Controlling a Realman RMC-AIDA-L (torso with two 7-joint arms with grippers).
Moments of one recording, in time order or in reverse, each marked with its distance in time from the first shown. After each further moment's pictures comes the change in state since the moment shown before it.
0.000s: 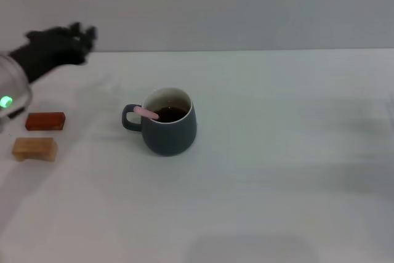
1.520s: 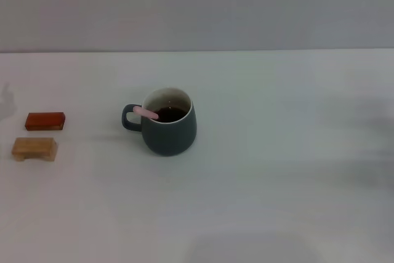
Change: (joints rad) left arm -0.236 0.006 -0.864 0.901 -0.681 -0.420 1.357; right arm 0.056 -0.010 0.100 -0.087 0.016 -0.011 -0.009
